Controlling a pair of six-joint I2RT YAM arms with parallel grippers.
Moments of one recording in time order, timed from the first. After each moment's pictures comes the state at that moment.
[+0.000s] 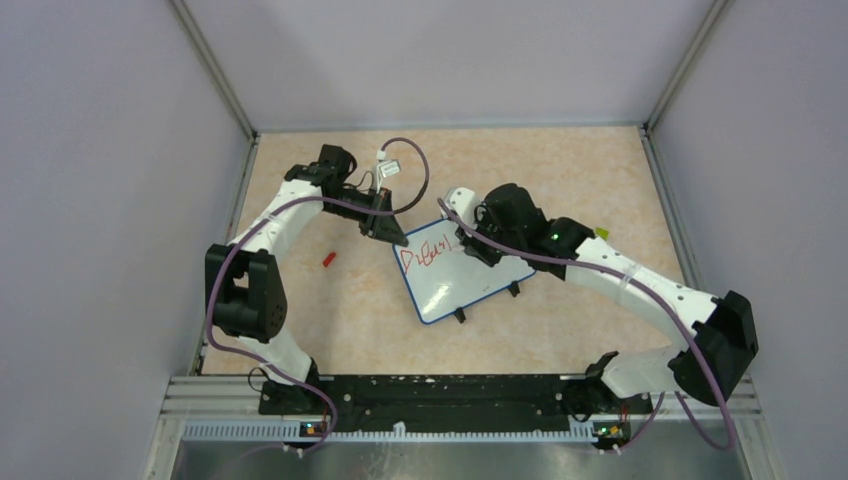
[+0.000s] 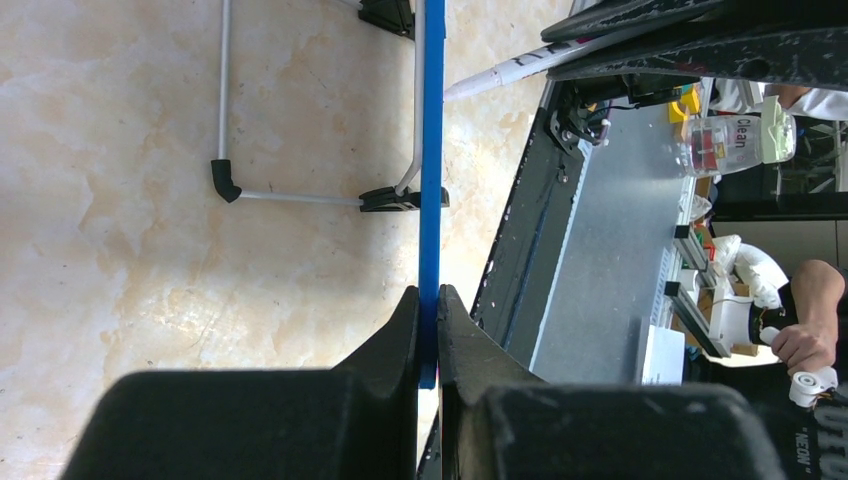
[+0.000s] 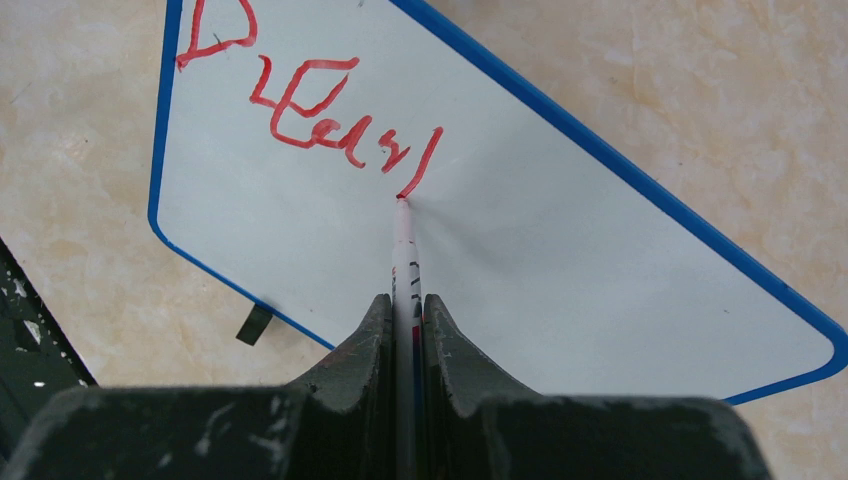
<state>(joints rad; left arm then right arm) -0.22 1.68 1.37 -0.92 1.08 0.29 0.79 1.32 1.13 -0.50 -0.09 -0.29</state>
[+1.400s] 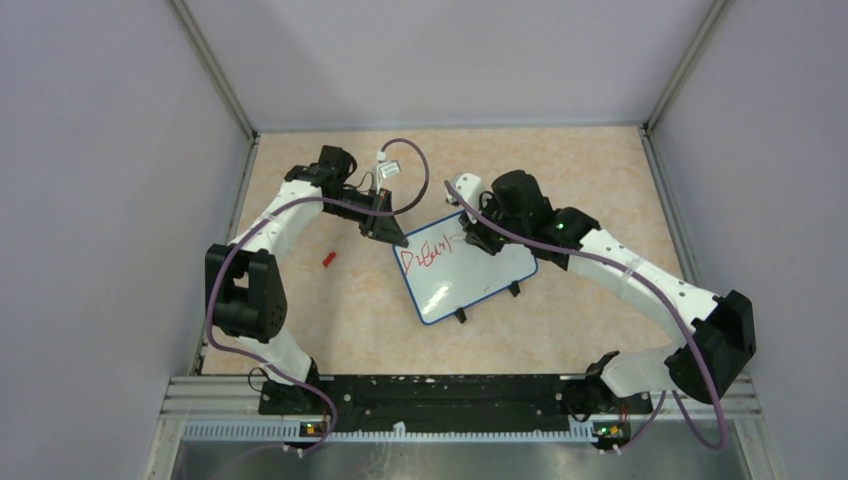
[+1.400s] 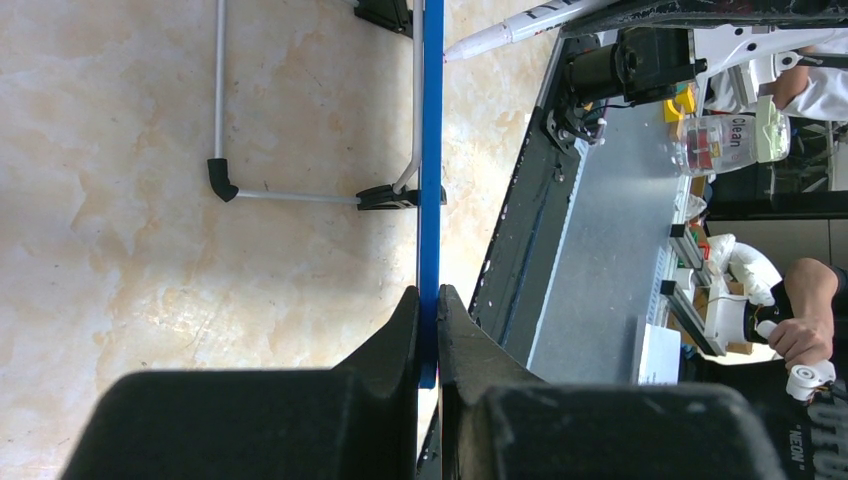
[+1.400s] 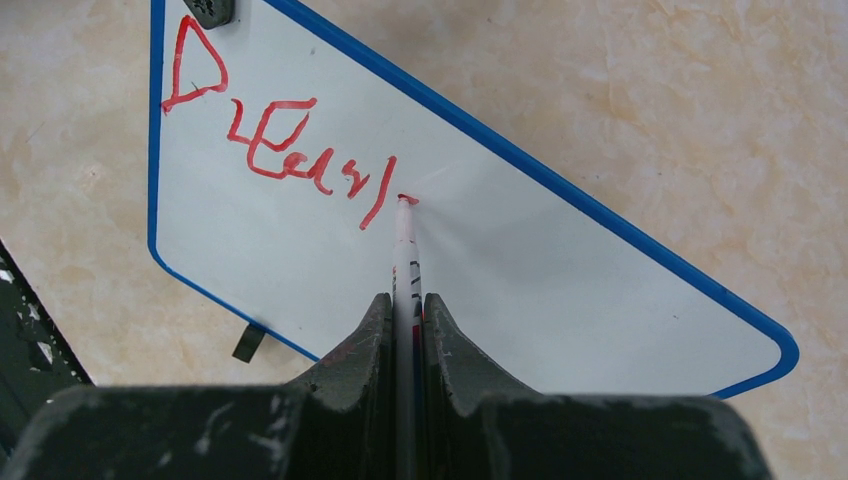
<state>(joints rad) -0.22 1.68 1.36 -0.92 1.08 0.29 0.74 1.34 1.18 -0.51 -0.14 -0.28</state>
